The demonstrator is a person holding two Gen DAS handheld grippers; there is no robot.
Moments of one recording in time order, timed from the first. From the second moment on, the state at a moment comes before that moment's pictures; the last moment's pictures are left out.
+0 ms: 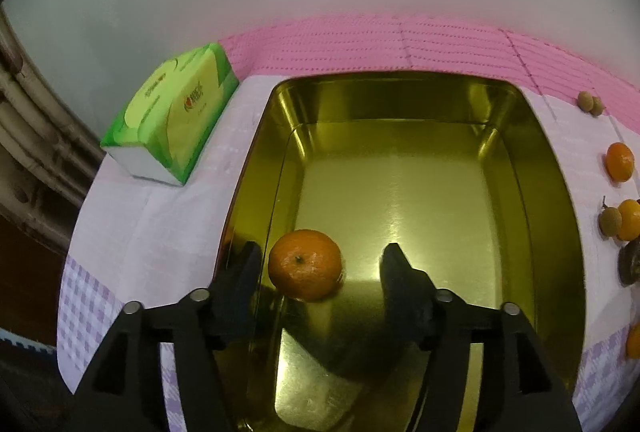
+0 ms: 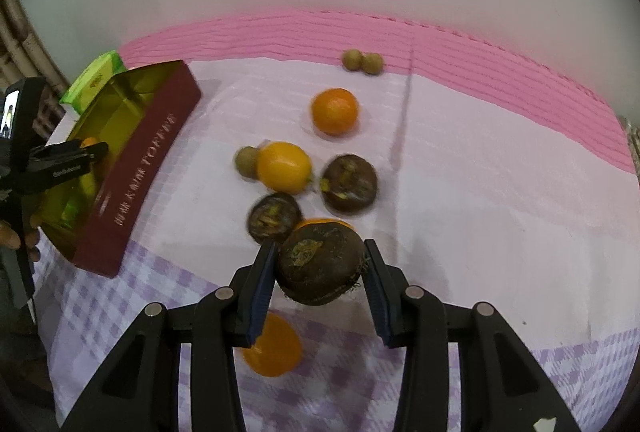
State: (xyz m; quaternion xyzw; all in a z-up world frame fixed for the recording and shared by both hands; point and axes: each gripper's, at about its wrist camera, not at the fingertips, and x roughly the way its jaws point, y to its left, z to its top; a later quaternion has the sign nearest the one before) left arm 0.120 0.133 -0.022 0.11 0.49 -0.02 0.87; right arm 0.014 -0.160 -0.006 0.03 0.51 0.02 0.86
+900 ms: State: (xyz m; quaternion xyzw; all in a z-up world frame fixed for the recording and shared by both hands) left arm 0.097 0.242 0.022 0.02 0.45 0.11 0.89; right arm 0.118 0.055 -0.002 -0.09 0.50 0.21 0.83
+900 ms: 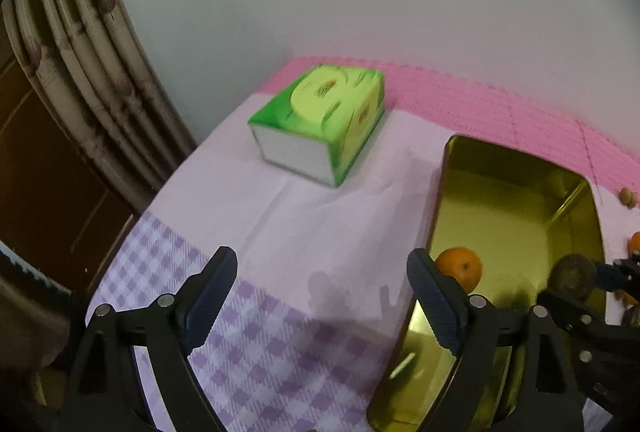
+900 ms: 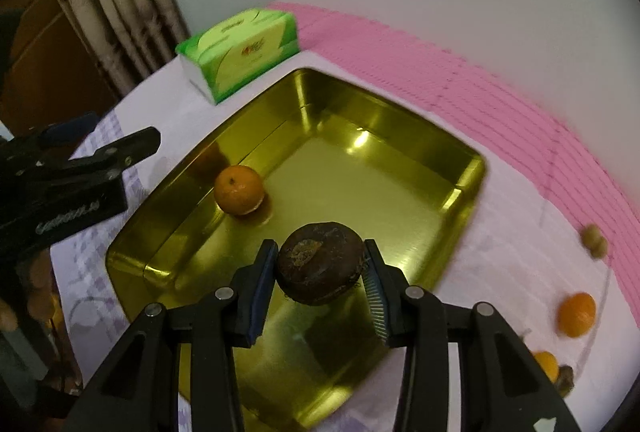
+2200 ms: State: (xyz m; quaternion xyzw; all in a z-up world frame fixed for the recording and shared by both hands) left arm 0.087 0.213 0.022 0.05 0.45 0.10 0.89; right arm 0.072 0.002 0.015 -0.07 0.49 0.18 0.85
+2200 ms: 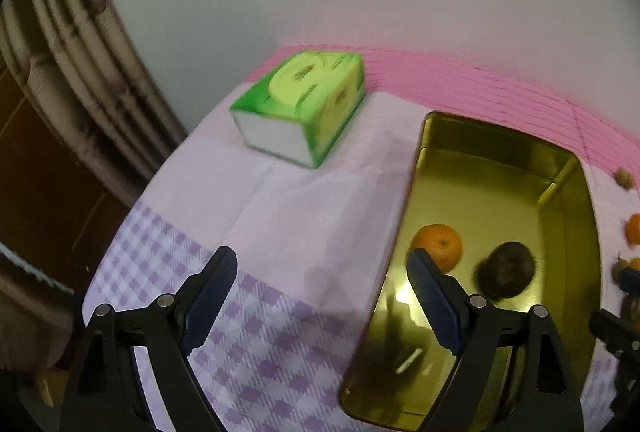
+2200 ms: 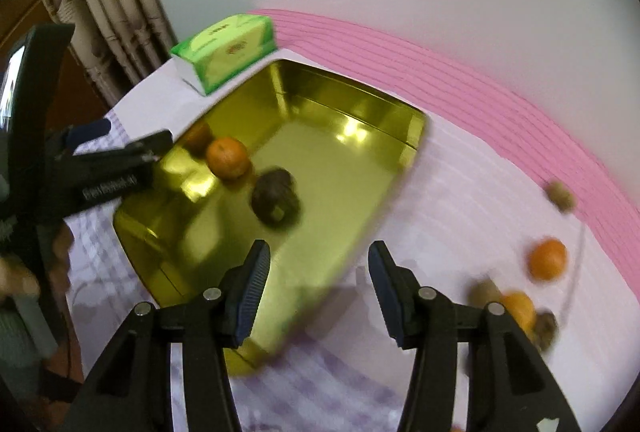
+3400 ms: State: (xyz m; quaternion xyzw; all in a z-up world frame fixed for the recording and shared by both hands) left arm 0.023 0.061 0.026 0.12 0.48 -0.07 0.86; right arm 0.036 -0.160 -0.034 -0.09 0.56 0.12 0.81
